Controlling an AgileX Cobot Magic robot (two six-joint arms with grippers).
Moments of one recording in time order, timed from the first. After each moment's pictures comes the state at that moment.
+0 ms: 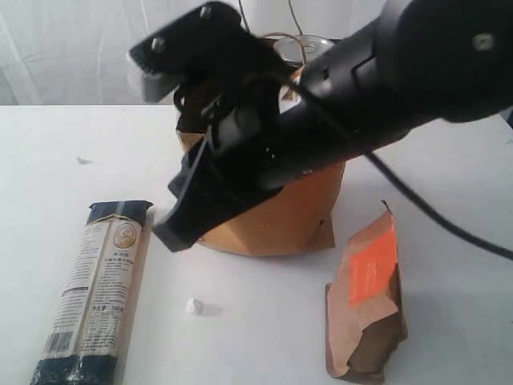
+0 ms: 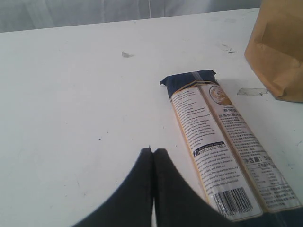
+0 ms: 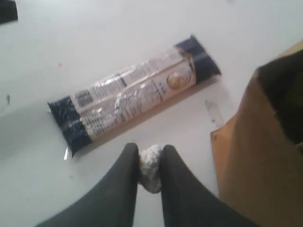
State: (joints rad) left arm -0.14 0.01 0.02 -0.05 0.34 0.08; right arm 0.88 1.38 -1.18 0.27 0.61 -0.37
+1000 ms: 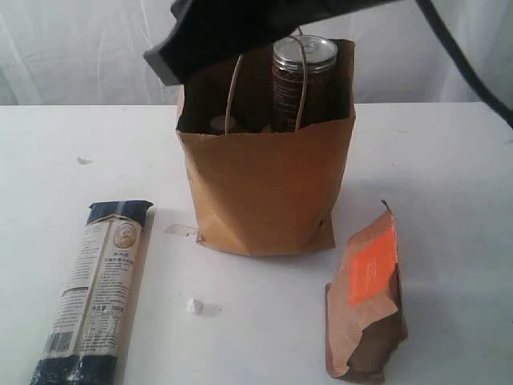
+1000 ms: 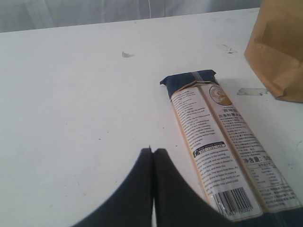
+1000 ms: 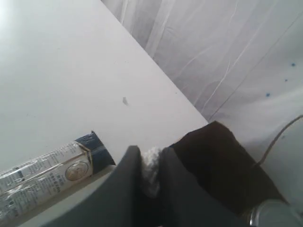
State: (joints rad) left arm -0.14 0.01 0.02 -0.05 0.34 0.08; right arm 0.88 1.37 -1.39 -0.19 0.50 -0.13
